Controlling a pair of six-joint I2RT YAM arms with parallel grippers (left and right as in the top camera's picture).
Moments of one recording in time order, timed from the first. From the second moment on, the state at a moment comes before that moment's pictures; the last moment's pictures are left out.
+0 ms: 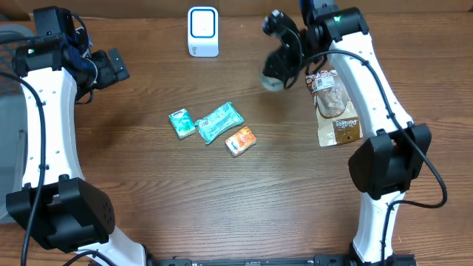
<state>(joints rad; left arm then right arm) 0.22 1.83 1.81 -1.12 0.07 -0.24 0.25 2.17 2.15 -1.18 -0.36 -0.46</state>
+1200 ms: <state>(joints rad) 0.22 1.83 1.81 -1.12 0.07 -0.24 0.11 2.18 2.06 -1.22 -0.24 -0.30</state>
